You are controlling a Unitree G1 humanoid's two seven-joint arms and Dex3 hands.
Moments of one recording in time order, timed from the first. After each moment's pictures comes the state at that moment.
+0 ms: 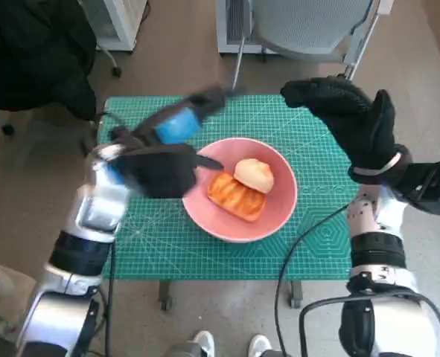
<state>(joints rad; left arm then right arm) -0.81 0.35 -0.05 0.37 0.17 -0.16 -0.40 -1.01 -0.19 -0.33 1.02 0.47 -0.67 1.11</state>
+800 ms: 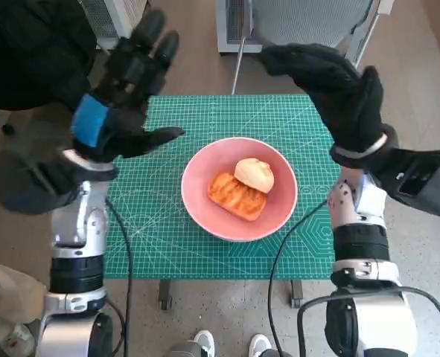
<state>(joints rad) -0.68 0.27 0.18 0.19 -0.33 -0.19 -0.52 -1.03 -0.12 -0.25 0.87 0.42 -0.73 0.94</state>
